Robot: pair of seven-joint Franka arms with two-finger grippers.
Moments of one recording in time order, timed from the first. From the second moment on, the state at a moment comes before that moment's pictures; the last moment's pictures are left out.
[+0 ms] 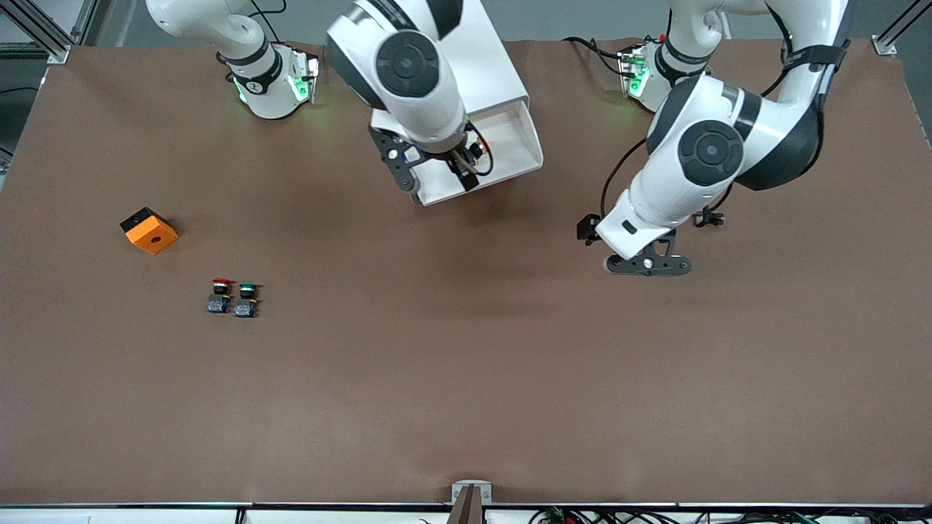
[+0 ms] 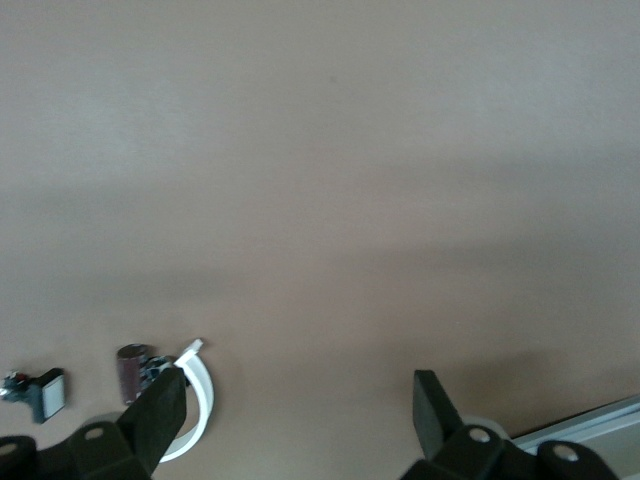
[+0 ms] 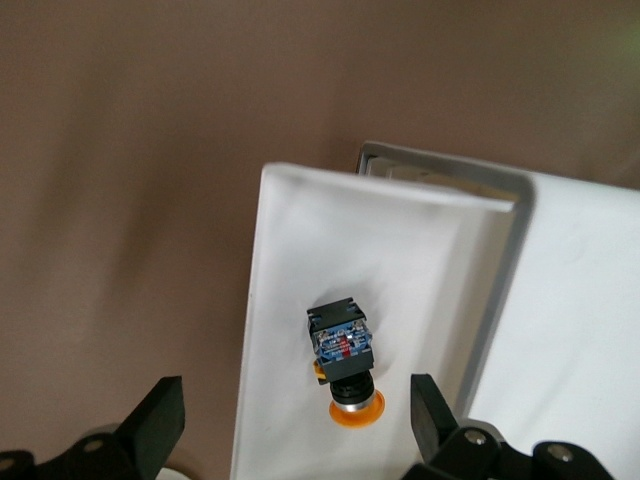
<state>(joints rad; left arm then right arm) -0.21 0.24 -0.27 -1.77 -0.01 1.92 -0.41 0.78 0.37 -0.04 -1.37 0.28 1.62 1.82</state>
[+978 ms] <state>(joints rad) -0.31 0.34 -0.33 -1.78 -0.02 2.04 -0.67 0.33 0.03 -0.05 -1.47 0.15 1.34 0.74</state>
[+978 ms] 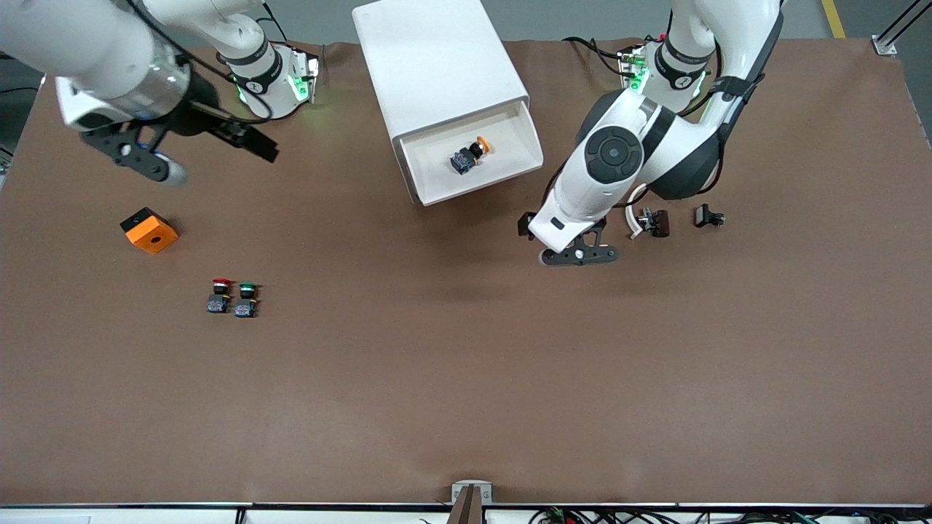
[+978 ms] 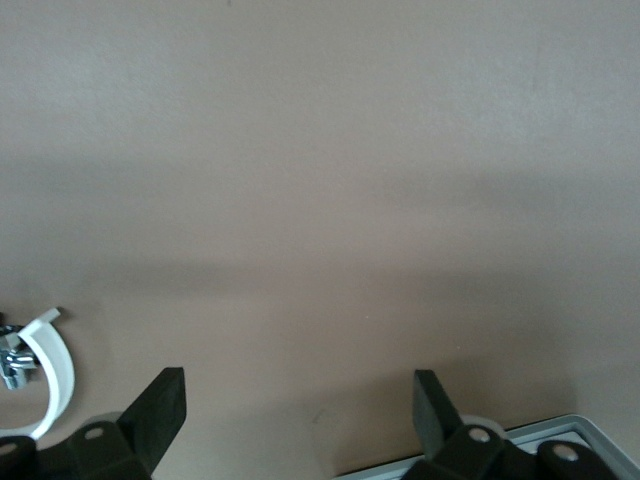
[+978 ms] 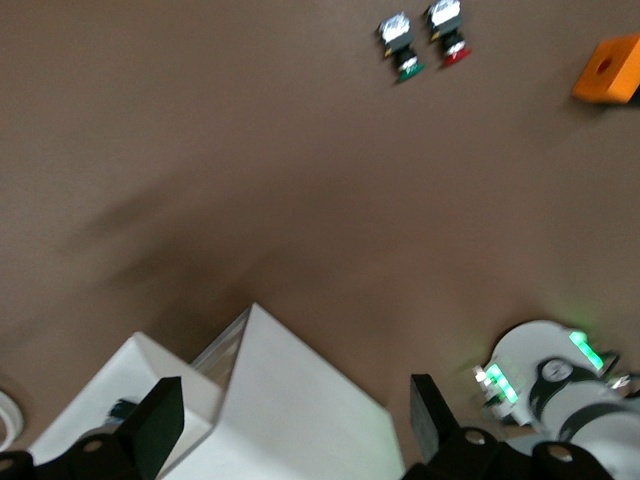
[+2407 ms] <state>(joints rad) -0.60 0.40 -0.34 -1.78 -0.27 1.87 -0.83 -0.05 -0.11 -0.03 -1.63 0.01 1.52 0.03</state>
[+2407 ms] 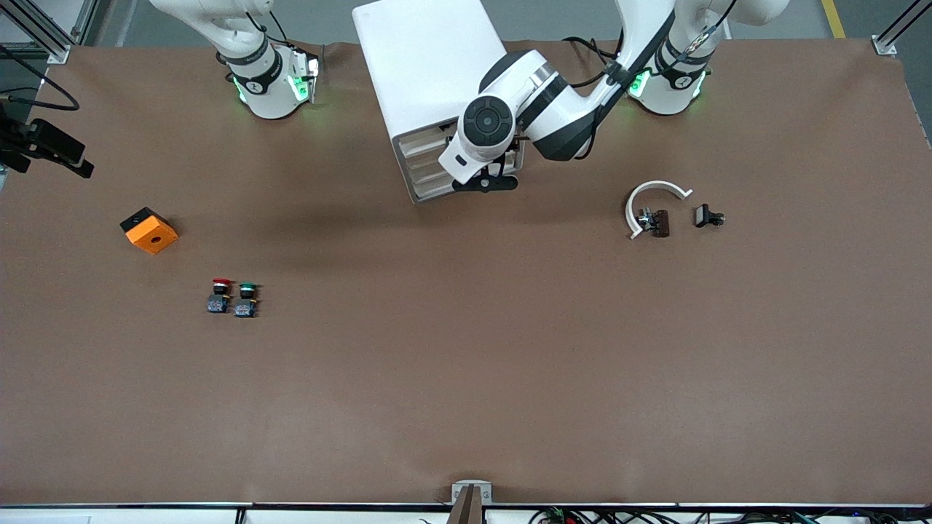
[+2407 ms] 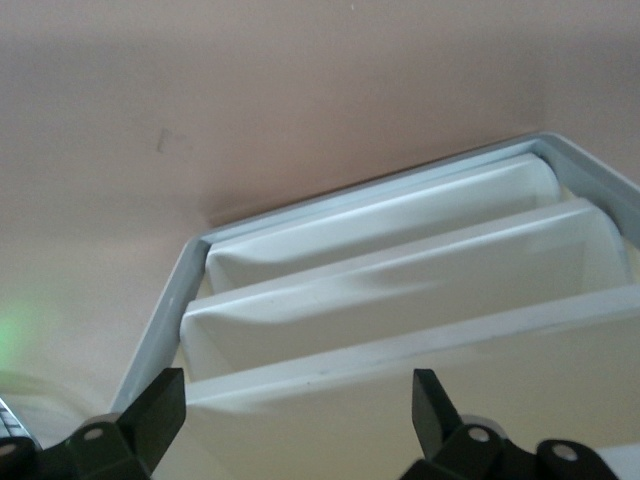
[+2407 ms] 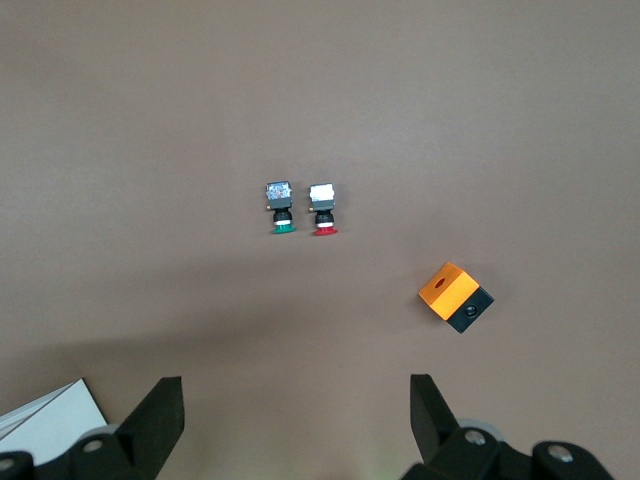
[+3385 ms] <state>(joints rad) -0.31 0.39 -0.28 -1.61 -0.10 1.82 -0.85 -0.05 -0.11 -0.02 -1.62 0.01 1.50 0.03</state>
